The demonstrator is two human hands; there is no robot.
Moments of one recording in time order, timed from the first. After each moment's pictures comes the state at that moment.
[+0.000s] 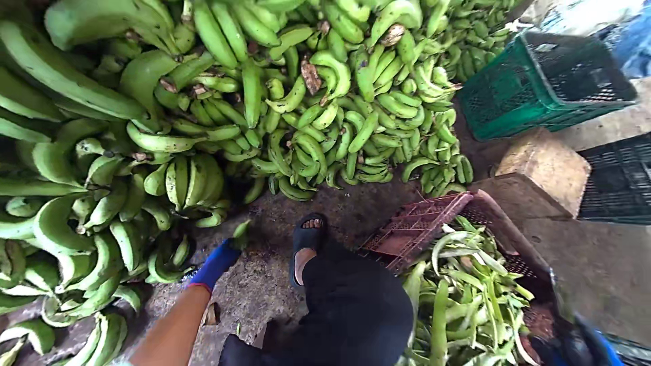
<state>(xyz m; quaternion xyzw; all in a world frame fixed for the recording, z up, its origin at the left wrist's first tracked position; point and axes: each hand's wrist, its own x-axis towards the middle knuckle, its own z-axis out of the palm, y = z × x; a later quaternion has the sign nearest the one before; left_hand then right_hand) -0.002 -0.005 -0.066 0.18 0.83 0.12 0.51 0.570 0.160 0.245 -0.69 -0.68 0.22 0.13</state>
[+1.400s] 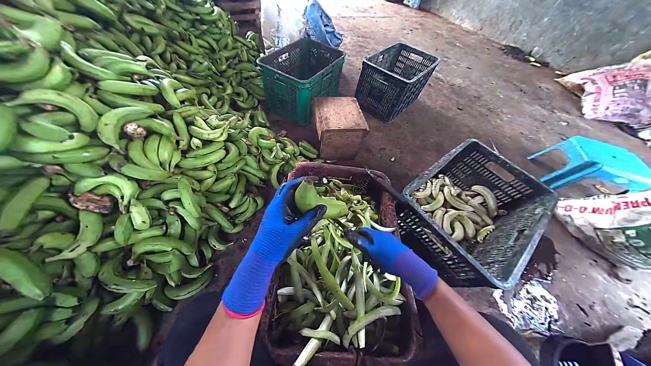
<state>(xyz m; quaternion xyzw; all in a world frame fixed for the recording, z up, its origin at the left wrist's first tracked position) 0.343 0.199 0.278 0.69 0.39 0.43 0.43 0.575 0.130 0.262 -0.72 -0.56 0.40 0.00</state>
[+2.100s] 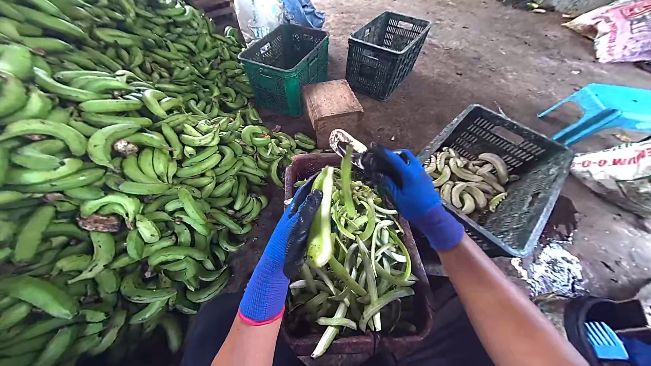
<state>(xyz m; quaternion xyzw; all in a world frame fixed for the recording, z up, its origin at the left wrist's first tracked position) 0.362 0.182 0.278 0.48 0.34 0.37 0.72 0.609 0.149 0.279 -0.66 -0.67 0.02 0.34</state>
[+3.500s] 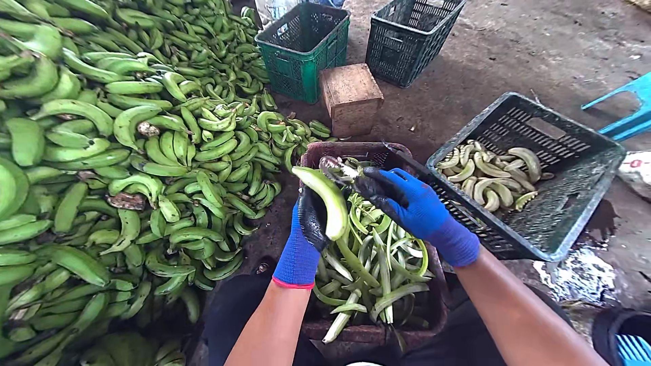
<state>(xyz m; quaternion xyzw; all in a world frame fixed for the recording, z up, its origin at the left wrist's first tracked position) 0.382 0.194 0.231 0.18 0.26 0.50 0.81 0.582 0.135 0.265 -0.61 -0.73 0.13 0.30</state>
